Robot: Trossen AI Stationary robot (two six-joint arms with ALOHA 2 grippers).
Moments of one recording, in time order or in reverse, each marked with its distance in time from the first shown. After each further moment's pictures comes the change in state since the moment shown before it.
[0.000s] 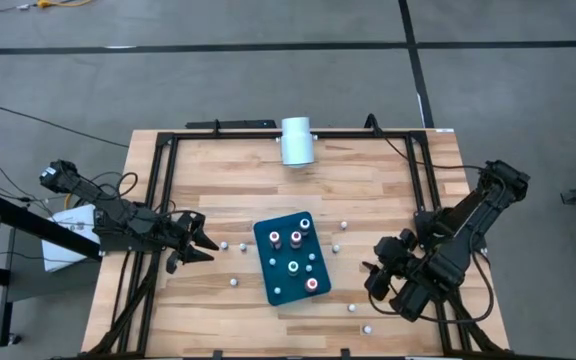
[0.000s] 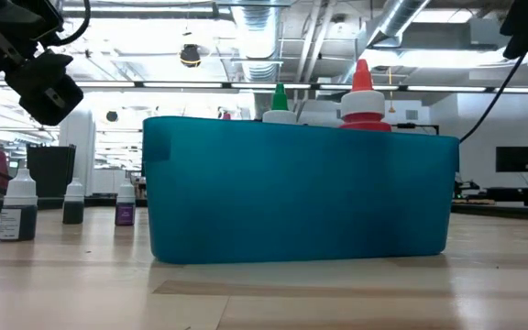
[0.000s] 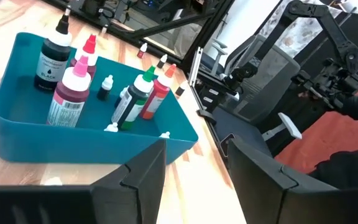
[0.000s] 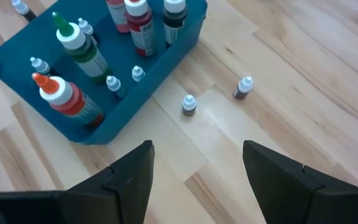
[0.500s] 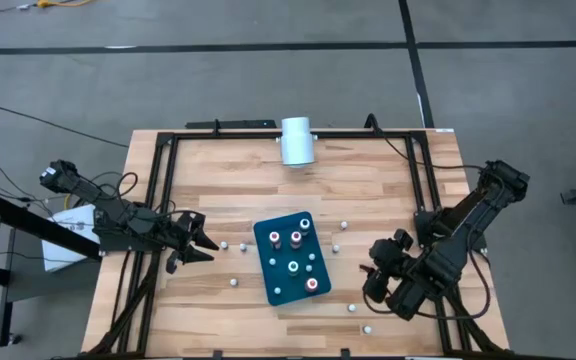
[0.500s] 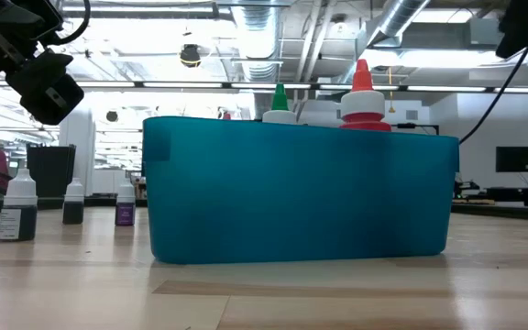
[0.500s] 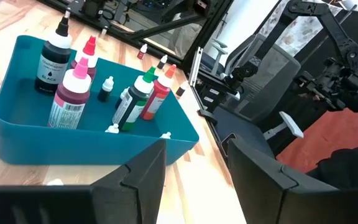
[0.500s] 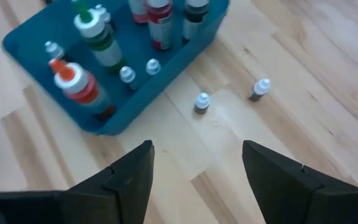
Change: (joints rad) left arm 0.000 0.000 0.000 0.000 -0.001 0.014; right arm -0.030 0.000 0.000 0.069 -0.034 -0.137
